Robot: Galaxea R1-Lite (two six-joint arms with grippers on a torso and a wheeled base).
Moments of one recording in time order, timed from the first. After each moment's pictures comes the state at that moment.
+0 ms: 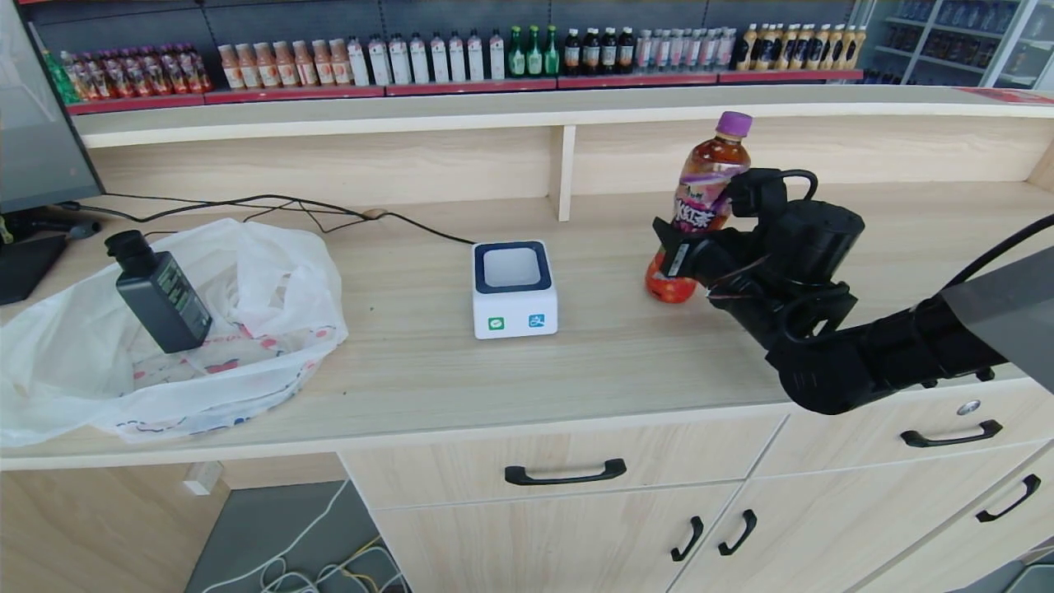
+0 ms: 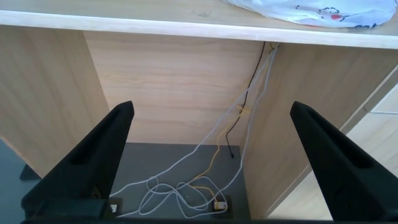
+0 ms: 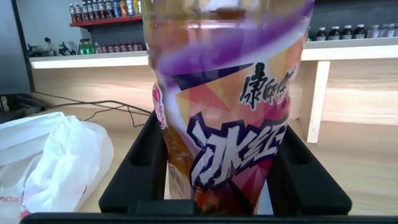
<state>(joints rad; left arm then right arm) 0.00 0.00 0.00 0.00 0.00 0.00 0.42 1.84 -0.76 -1.57 -0.06 -0.02</state>
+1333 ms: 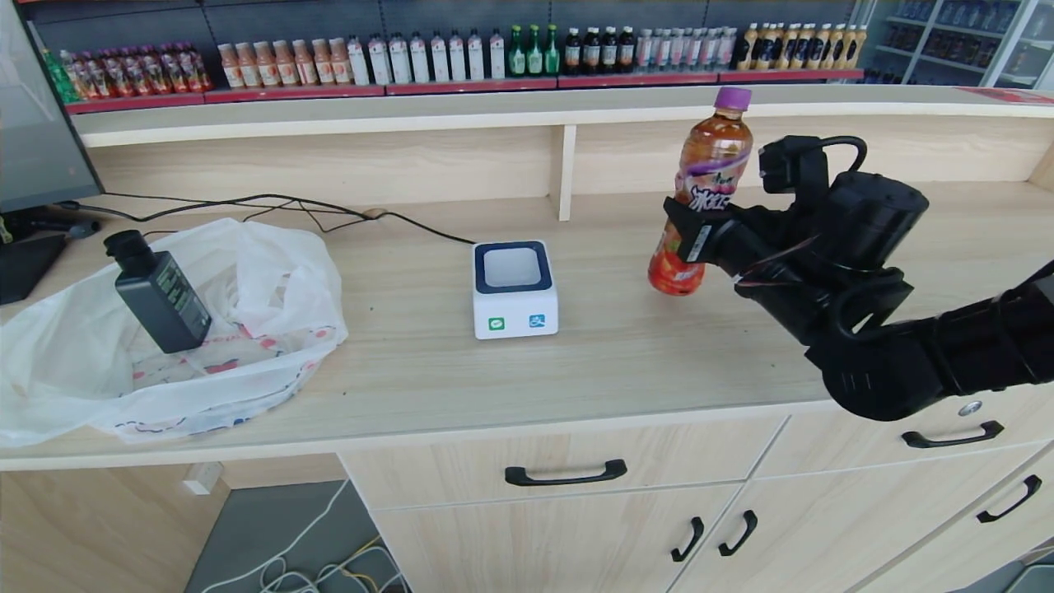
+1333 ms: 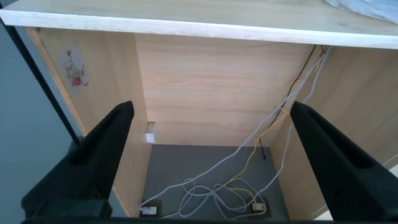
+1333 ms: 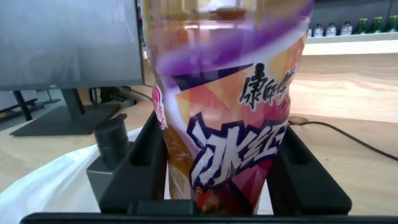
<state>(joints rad) 0.00 0.00 0.00 0.00 0.00 0.01 0.57 1.85 -0.74 -1.57 -0.06 -0.02</state>
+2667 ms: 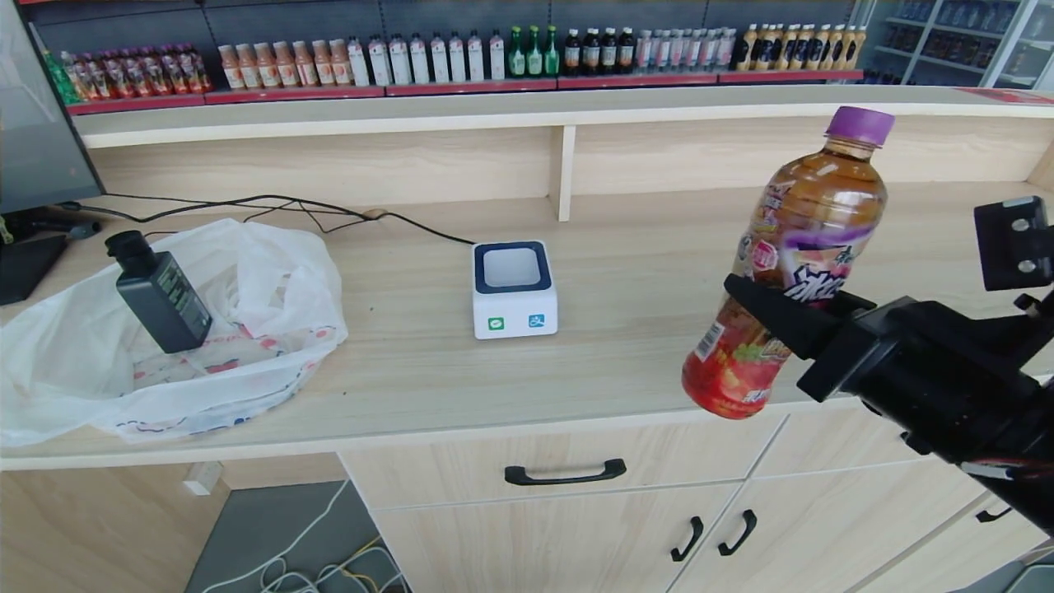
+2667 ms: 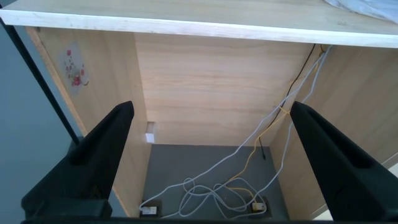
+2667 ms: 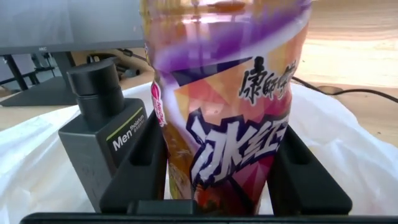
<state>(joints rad) 0.00 0.00 0.00 0.00 0.00 0.01 0.59 2.07 -0.87 -1.58 -0.06 -0.02</state>
